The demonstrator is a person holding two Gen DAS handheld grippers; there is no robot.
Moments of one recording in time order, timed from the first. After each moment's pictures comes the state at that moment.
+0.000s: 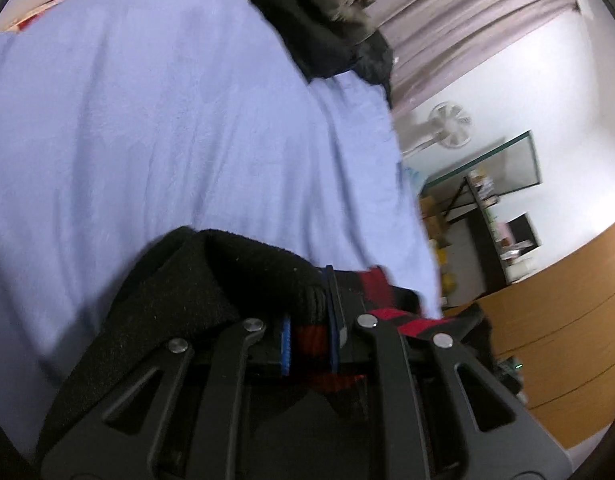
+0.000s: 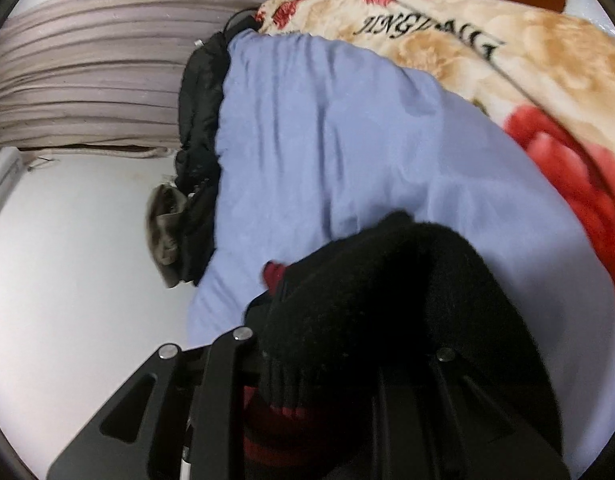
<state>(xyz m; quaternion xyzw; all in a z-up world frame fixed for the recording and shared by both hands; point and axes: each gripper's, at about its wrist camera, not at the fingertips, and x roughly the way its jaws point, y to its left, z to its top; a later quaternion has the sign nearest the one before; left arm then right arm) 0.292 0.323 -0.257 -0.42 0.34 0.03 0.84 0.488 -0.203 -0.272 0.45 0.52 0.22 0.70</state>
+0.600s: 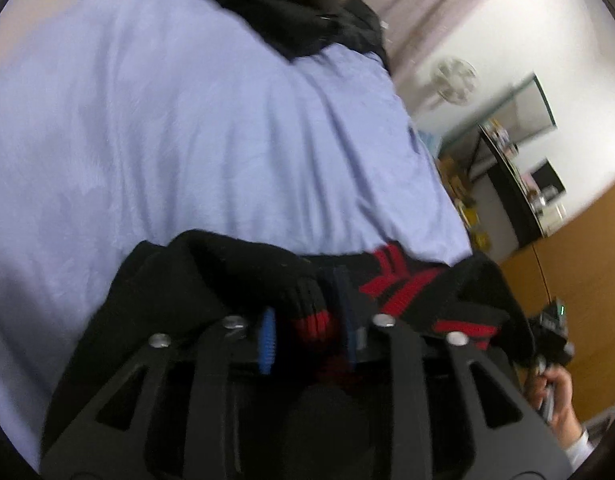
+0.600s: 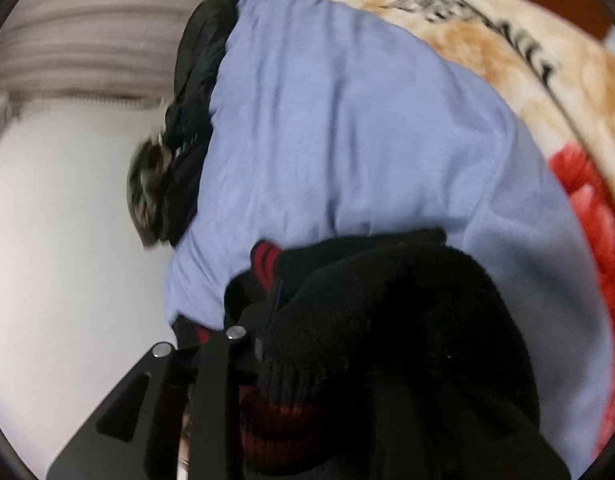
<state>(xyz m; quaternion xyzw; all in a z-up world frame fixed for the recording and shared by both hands) 0.308 0.299 -0.233 -0.32 0.39 0.01 0.86 0.496 -0.186 -0.237 0.34 0.57 0.27 0.70</state>
